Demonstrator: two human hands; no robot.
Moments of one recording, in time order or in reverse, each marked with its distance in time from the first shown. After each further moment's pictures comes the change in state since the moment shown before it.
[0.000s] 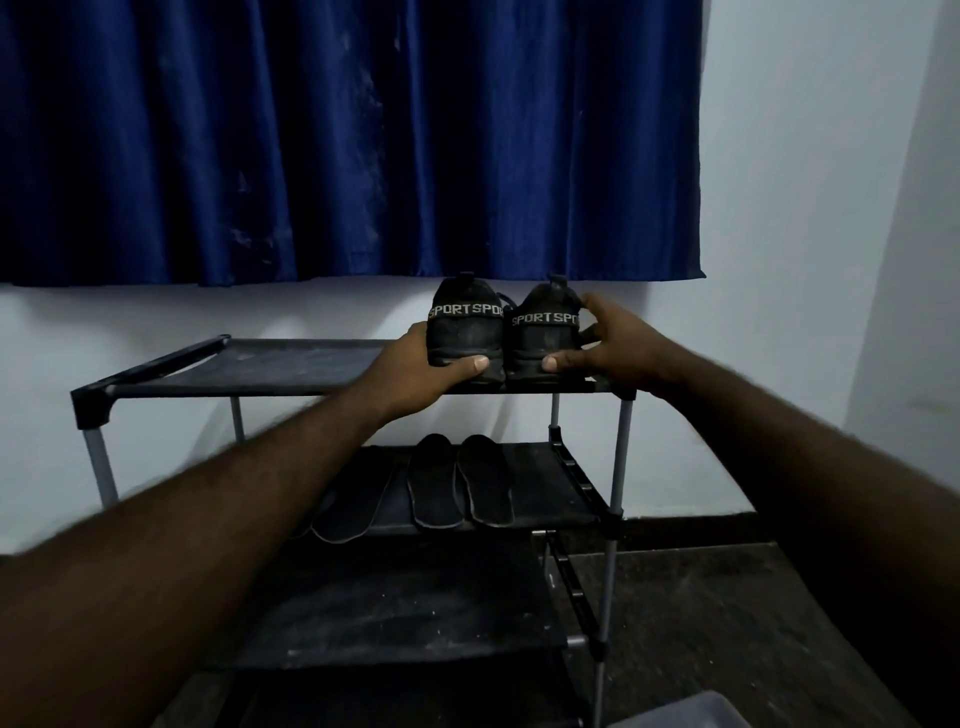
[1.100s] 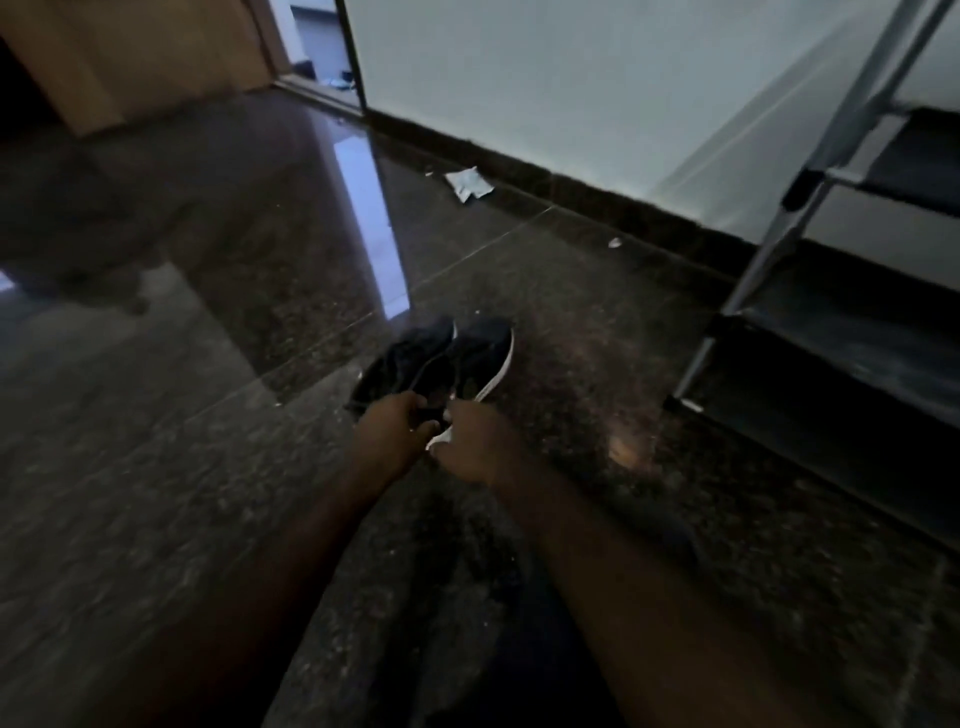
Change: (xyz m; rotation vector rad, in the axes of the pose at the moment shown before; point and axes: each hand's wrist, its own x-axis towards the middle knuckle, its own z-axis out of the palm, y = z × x) left_hand -0.609 -0.265 -0.186 0.494 0.290 -1.226; right_hand -0.306 -0.211 0.656 -0.055 -1.034 -0.340
